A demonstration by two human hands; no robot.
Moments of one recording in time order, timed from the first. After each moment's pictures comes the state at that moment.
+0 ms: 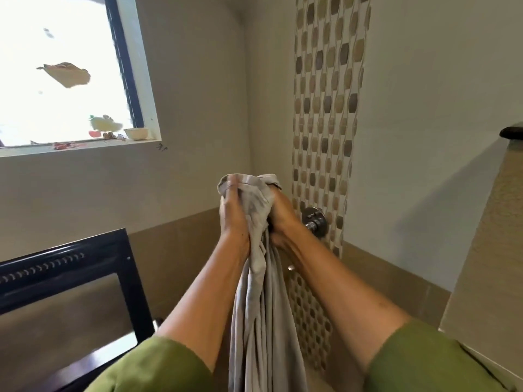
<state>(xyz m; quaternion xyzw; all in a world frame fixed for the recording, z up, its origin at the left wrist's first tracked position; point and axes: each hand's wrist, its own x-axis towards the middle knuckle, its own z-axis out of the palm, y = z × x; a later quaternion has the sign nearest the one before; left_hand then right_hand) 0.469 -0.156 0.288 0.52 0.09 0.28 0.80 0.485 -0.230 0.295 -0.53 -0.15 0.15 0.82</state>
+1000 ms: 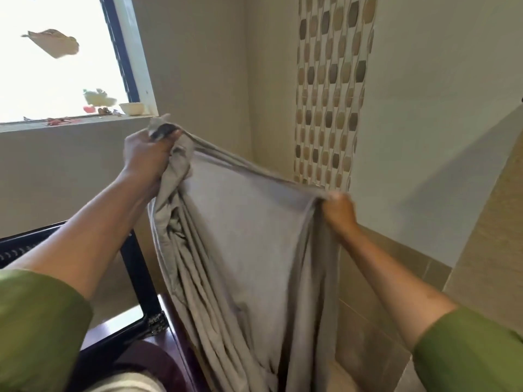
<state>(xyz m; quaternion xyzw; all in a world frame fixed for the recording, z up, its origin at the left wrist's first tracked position) 0.429 -0.054 0.346 0.68 0.11 0.41 0.60 0.553 -0.331 0.221 -0.85 -0.07 -0.15 0.51</state>
